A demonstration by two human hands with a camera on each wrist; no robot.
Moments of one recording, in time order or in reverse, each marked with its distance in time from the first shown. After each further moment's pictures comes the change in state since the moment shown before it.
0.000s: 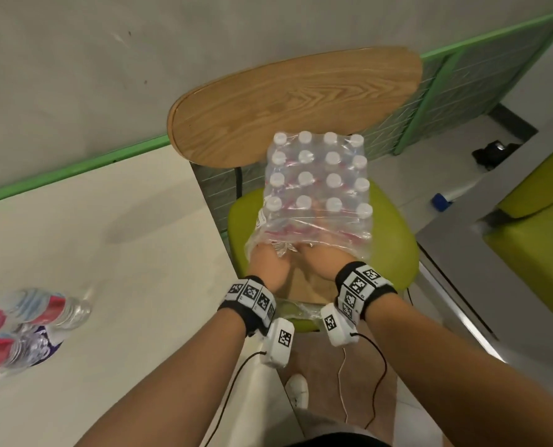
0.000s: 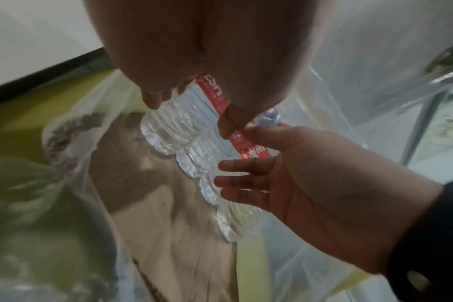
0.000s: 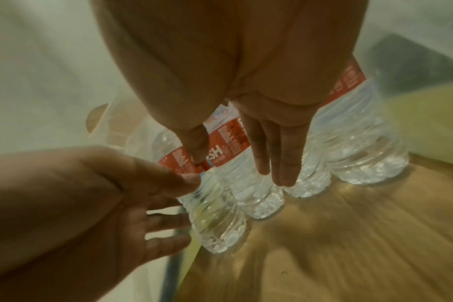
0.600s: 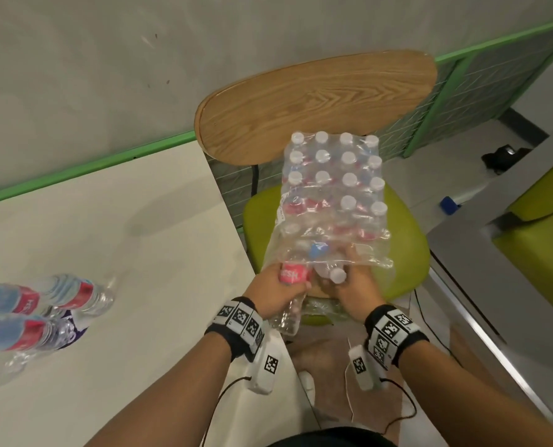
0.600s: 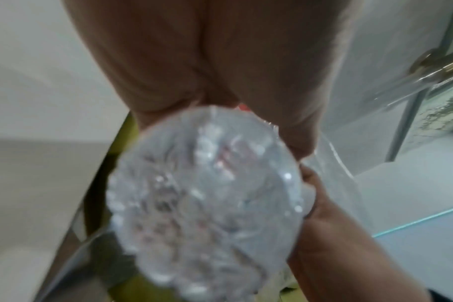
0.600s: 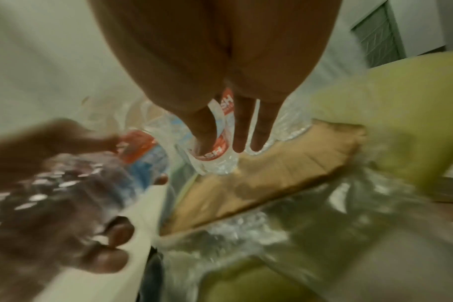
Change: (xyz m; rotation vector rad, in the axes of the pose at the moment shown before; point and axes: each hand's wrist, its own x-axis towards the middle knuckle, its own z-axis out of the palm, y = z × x) left_hand -0.077 -0.008 -0.038 -0.248 -0.282 -0.107; right_hand -0.046 0.052 0.035 0.053 0.263 -0.024
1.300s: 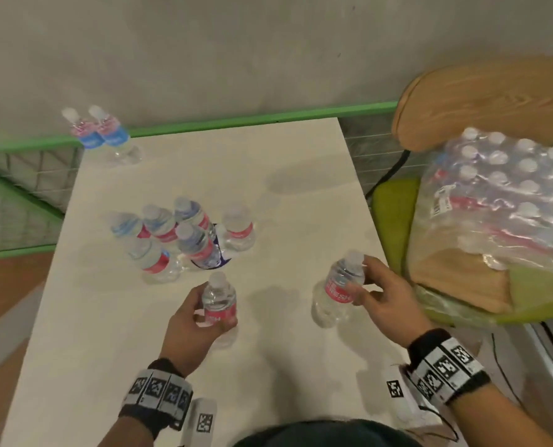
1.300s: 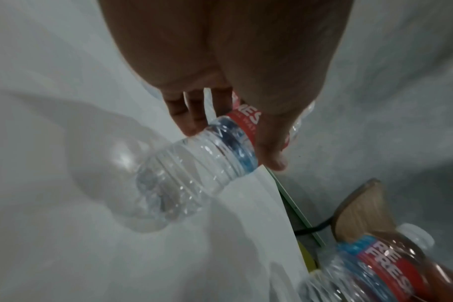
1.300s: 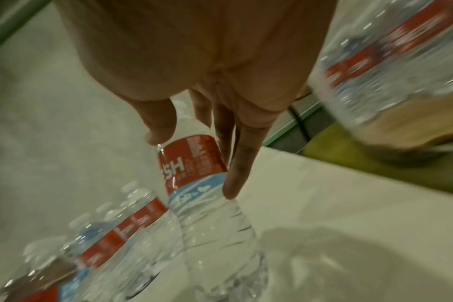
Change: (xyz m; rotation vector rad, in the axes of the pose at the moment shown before) left_hand -0.259 -0.245 -0.188 -0.242 0.654 -0.132; right_hand -0.106 -0.155 0.142 0.286 -0.252 -0.397
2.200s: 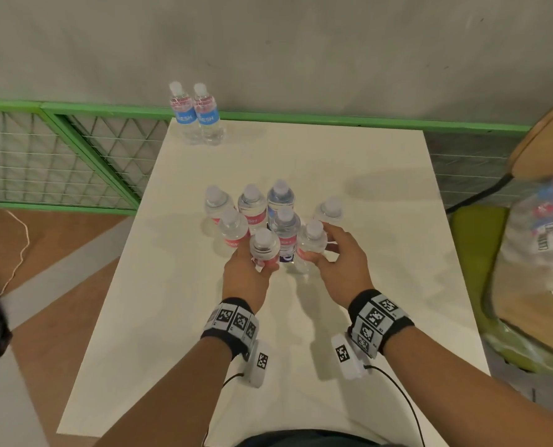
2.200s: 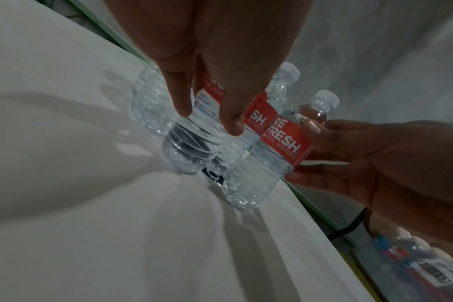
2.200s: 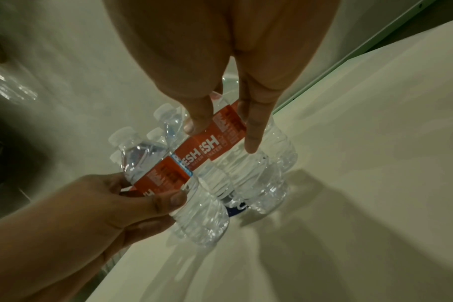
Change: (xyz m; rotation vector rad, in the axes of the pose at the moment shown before) left_hand 0.077 -0.024 -0.047 0.075 0.293 0.009; right_hand 0.087 -0.070 0.204 -0.062 0.043 -0.122
